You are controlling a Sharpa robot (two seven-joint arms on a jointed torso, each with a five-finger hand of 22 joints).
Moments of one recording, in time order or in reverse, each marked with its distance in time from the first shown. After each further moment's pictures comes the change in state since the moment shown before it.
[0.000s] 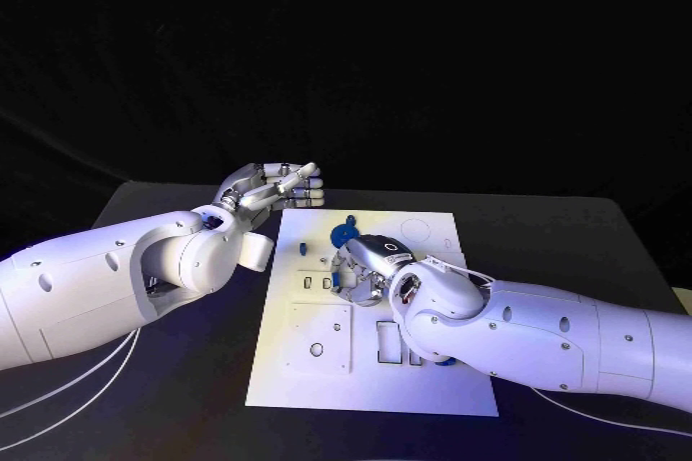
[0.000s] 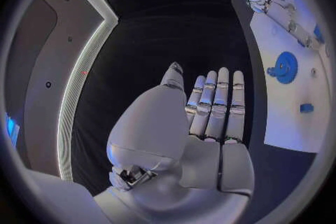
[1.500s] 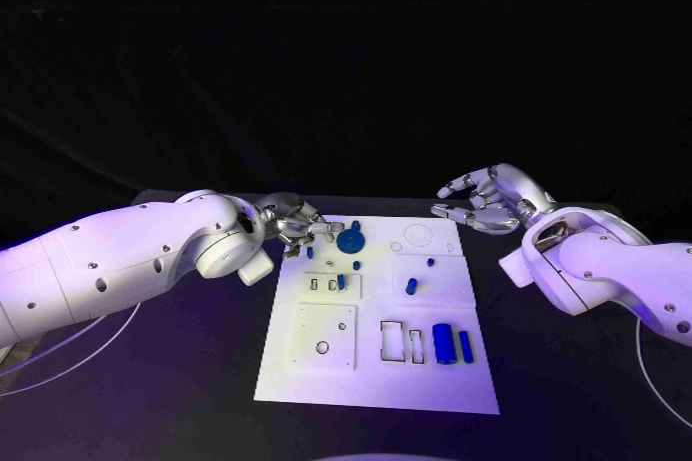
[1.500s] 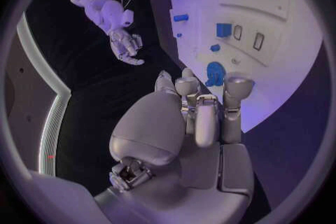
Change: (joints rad) left arm 0.024 0.063 0.000 -0.092 -0.634 0.223 -0.586; left_hand -0.138 0.123 -0.262 0.047 0.107 0.045 -0.159 0.380 0.371 0.312 -0.199 0.910 0.823 0.520 -0.220 1.284 1.105 -0.032 0.501 -0.232 0.897 0.785; right arm 0.164 -0.411 0.014 0.130 0.677 -0.152 0.355; right_hand 0.071 0.063 -0.268 0.140 0.056 -0.026 0.003 0.010 -0.033 0.000 0.007 -0.051 0.001 0.000 0.007 -0.004 0.000 0.000 -0.021 0.011 -0.080 0.000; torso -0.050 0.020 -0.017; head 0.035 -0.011
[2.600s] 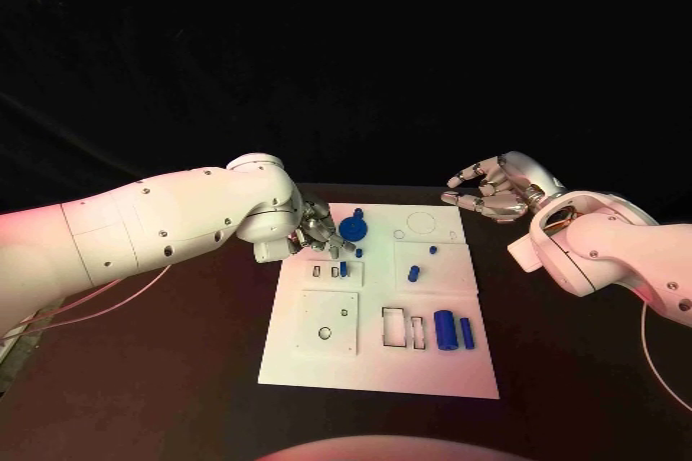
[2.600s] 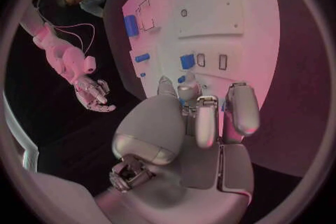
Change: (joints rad) left arm 0.087 0.194 -0.054 -0.103 -0.205 0.308 -0.396; left_hand -0.022 0.070 0.000 0.000 -0.085 -0.112 0.034 0.005 0.040 -0.078 0.033 0.119 0.103 0.000 0.018 0.033 0.000 -0.054 0.109 0.030 0.211 0.360; right arm 0.004 0.008 -0.004 -0.053 0.026 0.047 -0.029; right_hand 0.005 0.005 0.000 0.000 0.019 0.000 0.000 0.000 0.004 0.000 0.000 -0.011 0.000 0.000 0.000 -0.008 0.000 0.000 -0.023 -0.002 -0.047 -0.014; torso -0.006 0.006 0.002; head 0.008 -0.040
